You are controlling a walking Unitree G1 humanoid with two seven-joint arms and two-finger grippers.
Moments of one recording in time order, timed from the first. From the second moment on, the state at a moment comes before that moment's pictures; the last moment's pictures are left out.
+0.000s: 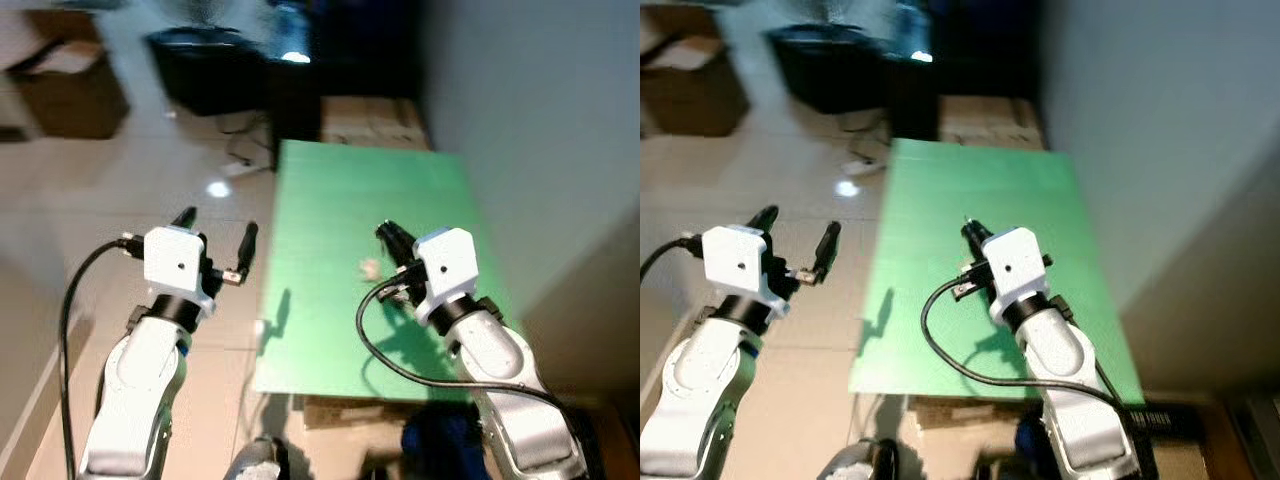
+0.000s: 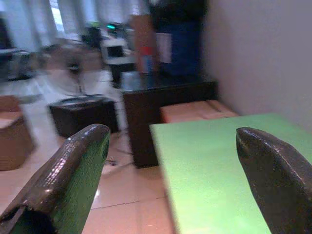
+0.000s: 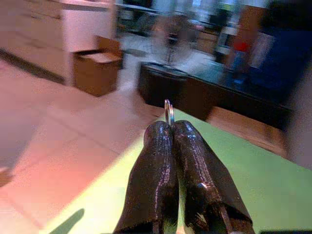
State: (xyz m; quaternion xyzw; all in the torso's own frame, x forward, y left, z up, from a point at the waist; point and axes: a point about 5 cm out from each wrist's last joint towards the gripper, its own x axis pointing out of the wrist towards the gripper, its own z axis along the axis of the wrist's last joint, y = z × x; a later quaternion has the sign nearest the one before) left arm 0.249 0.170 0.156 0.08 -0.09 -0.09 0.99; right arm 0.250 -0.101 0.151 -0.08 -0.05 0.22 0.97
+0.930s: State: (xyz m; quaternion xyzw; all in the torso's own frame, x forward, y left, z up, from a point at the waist) left arm 0.258 0.155 0.163 0.10 -0.10 -0.11 0.98; right arm 0.254 -0.106 0.129 -0.07 0.00 0.22 0.97
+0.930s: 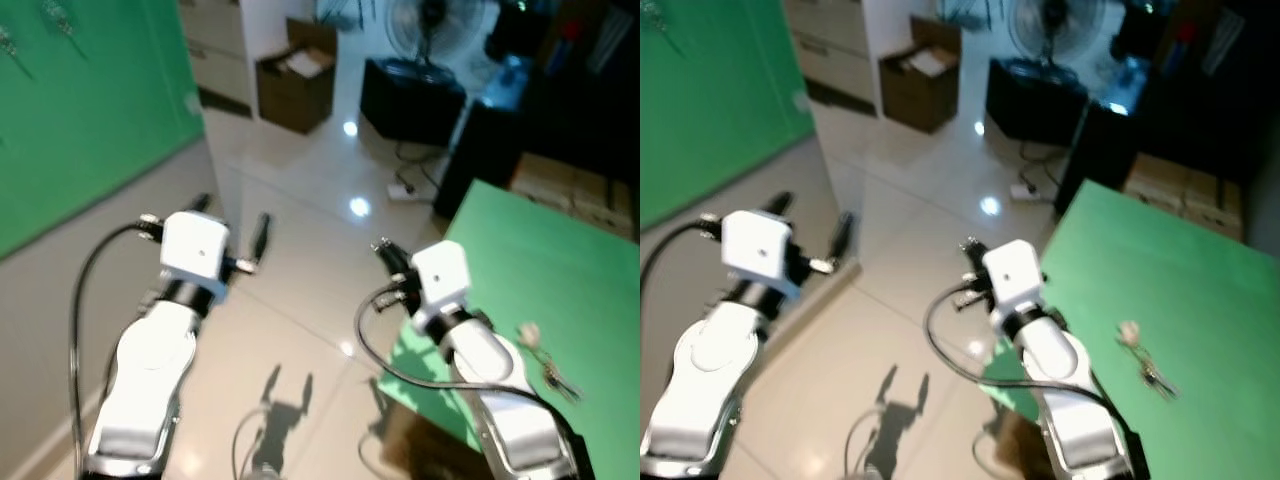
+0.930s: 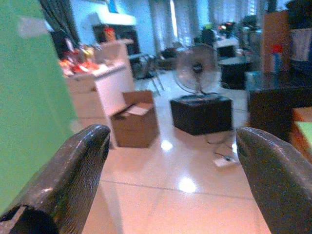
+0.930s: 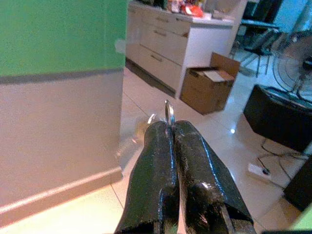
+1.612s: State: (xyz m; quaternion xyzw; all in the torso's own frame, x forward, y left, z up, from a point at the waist) left arm 0.256 0.142 0.153 0.08 -0.08 -0.12 0.99; right arm 0.258 -0.120 0.118 -0.08 0.02 0.21 0.97
